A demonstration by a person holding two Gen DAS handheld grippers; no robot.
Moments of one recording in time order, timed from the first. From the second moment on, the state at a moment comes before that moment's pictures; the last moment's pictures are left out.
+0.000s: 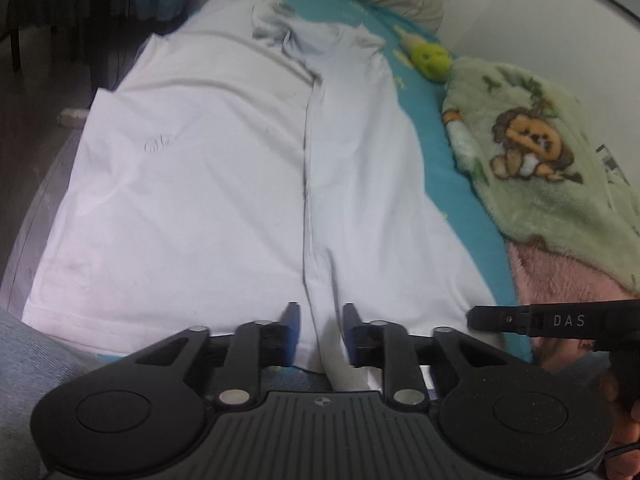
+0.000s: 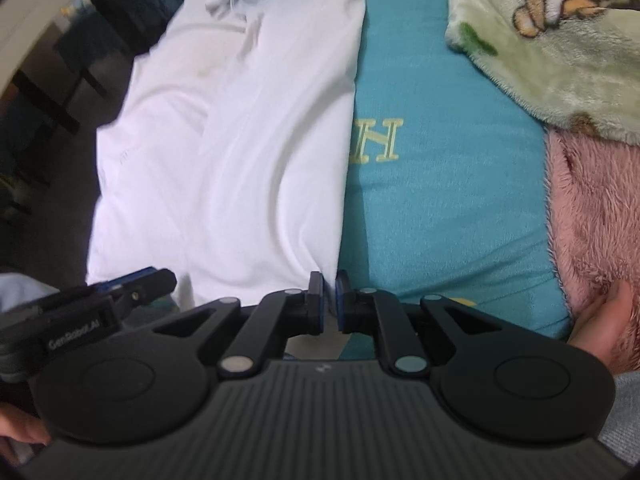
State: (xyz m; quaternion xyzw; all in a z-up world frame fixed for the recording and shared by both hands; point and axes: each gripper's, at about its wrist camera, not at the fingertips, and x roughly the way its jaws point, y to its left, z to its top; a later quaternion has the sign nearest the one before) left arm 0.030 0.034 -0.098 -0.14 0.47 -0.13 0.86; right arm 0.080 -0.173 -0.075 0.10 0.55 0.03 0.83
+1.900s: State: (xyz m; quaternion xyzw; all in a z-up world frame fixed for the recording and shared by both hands) left arm 0.345 0.300 -0.197 -0.57 0.33 0.06 0.75; right arm 0.190 -0.163 -0.046 0.11 0.30 0.05 0.95
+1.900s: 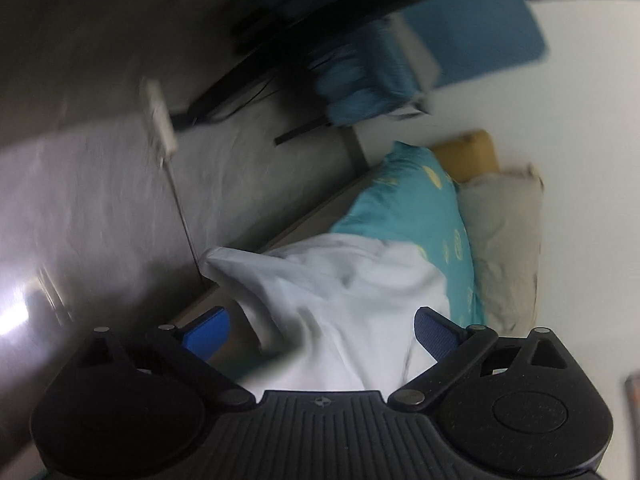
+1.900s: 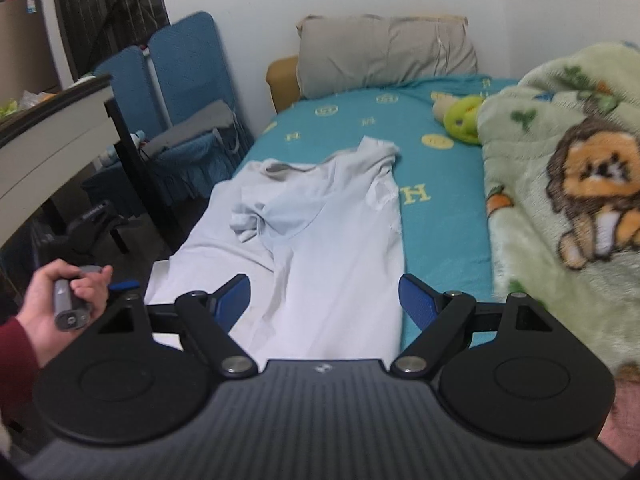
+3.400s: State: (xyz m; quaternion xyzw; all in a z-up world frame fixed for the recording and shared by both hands) left arm 0.397 -0.107 -0.104 0.10 0.24 -0.11 0.96; right arm 0.199 -0.263 -0.053 0.24 0.28 -0.08 0.93
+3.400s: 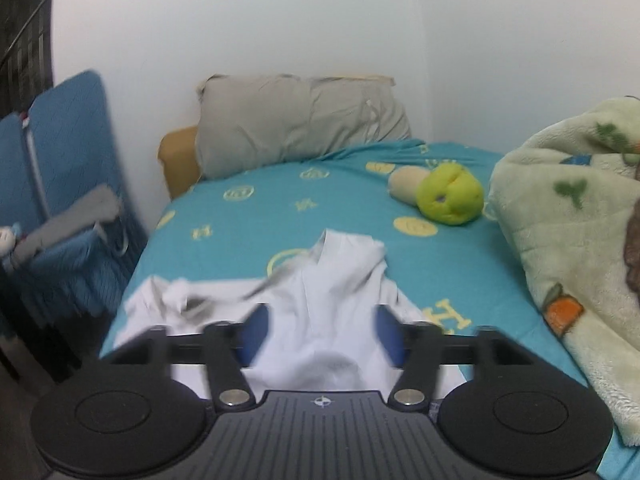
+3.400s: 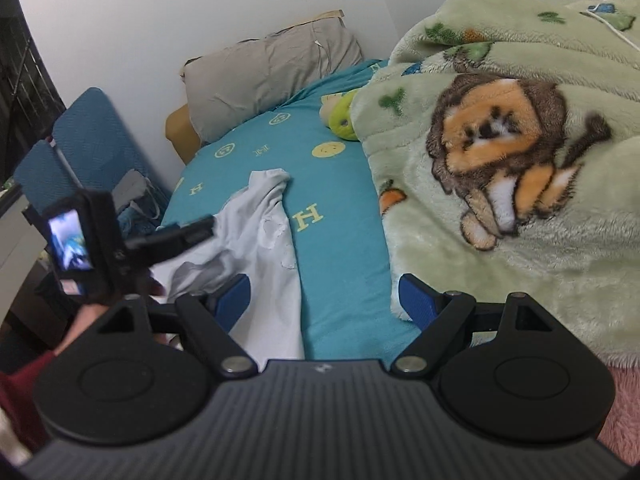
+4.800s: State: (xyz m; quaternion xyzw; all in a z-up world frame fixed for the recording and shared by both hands) left arm 0.154 0.109 -0.046 -0.12 0.18 -0.02 0.98; right arm 0.288 -0.126 -0.041 0.07 0.27 0.17 0.95
